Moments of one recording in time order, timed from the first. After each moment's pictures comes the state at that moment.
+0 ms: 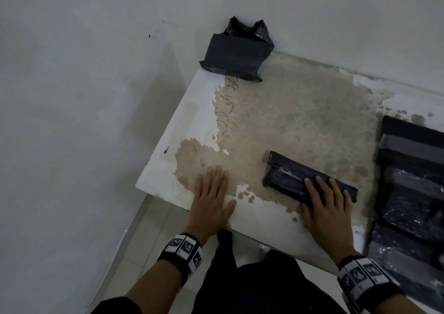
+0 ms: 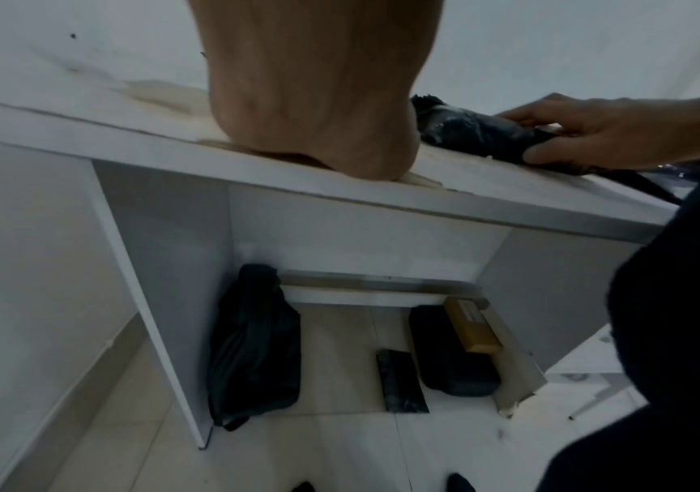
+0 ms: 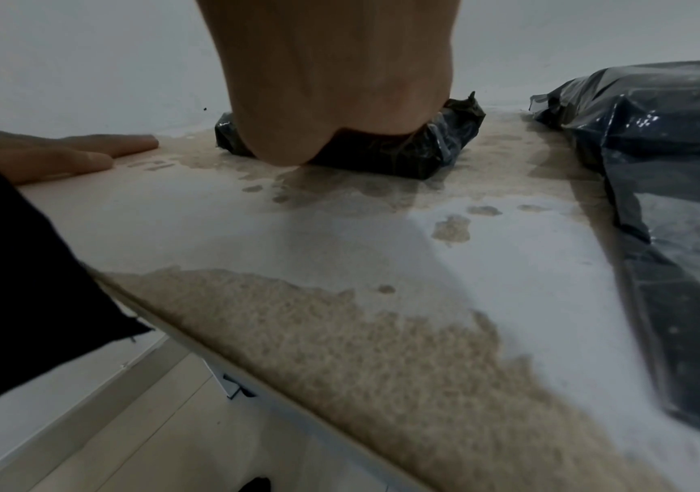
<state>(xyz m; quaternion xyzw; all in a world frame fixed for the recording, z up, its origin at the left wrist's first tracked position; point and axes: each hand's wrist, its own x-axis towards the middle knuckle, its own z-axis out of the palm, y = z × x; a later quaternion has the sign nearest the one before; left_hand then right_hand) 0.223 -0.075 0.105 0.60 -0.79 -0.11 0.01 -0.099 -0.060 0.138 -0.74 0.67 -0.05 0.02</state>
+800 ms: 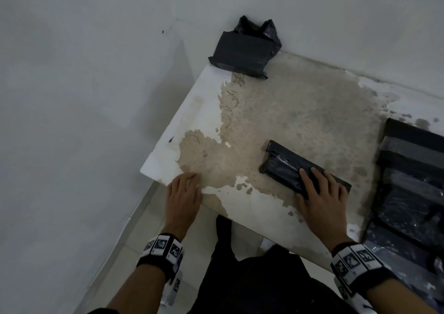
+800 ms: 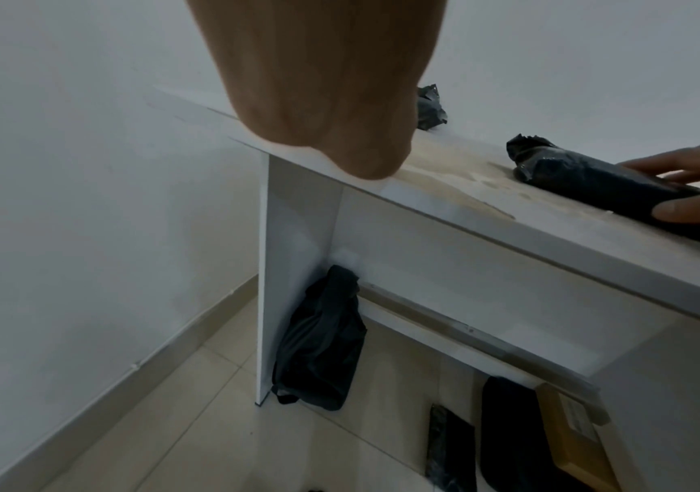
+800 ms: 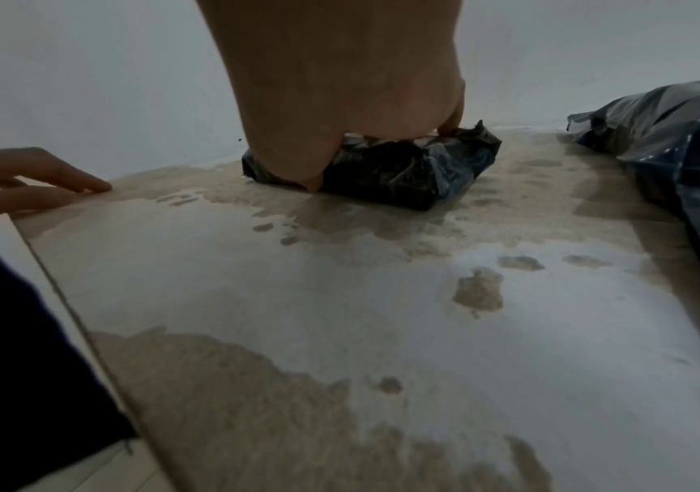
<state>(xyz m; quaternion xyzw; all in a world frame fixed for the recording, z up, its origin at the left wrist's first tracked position) 0.268 -0.041 0.113 0.70 -0.69 -0.05 0.14 -0.100 -0.076 0.145 -0.76 0.65 -0.05 0.02</state>
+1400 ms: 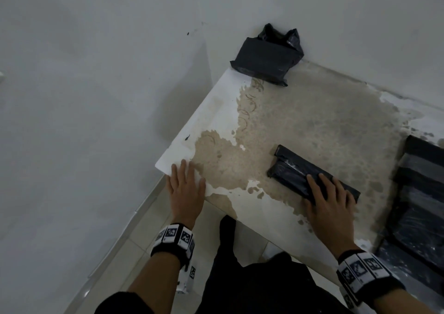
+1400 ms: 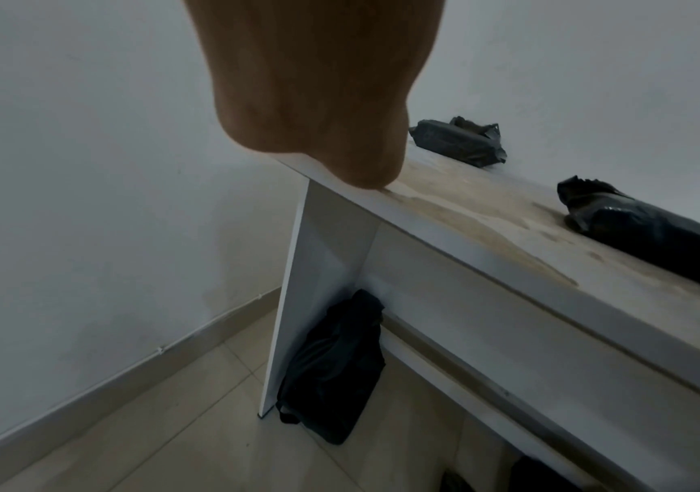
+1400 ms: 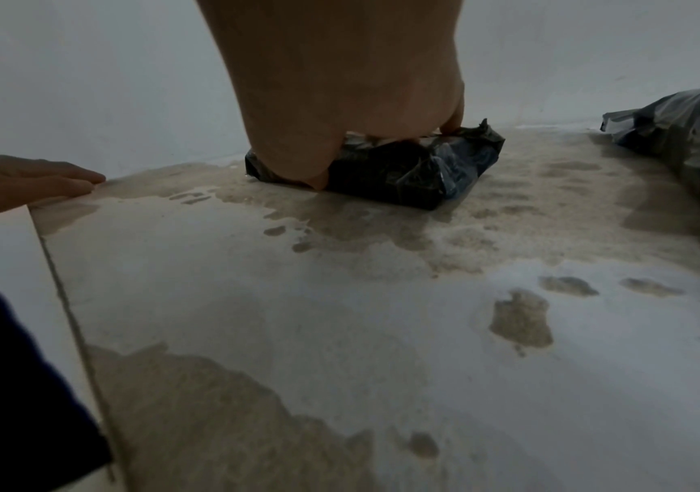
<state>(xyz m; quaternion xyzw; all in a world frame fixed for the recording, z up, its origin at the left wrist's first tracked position) 0.275 -0.050 0.107 0.82 -0.56 -0.06 0.10 -0.089 -0.084 0.147 -0.77 0.63 -0.06 0.03</state>
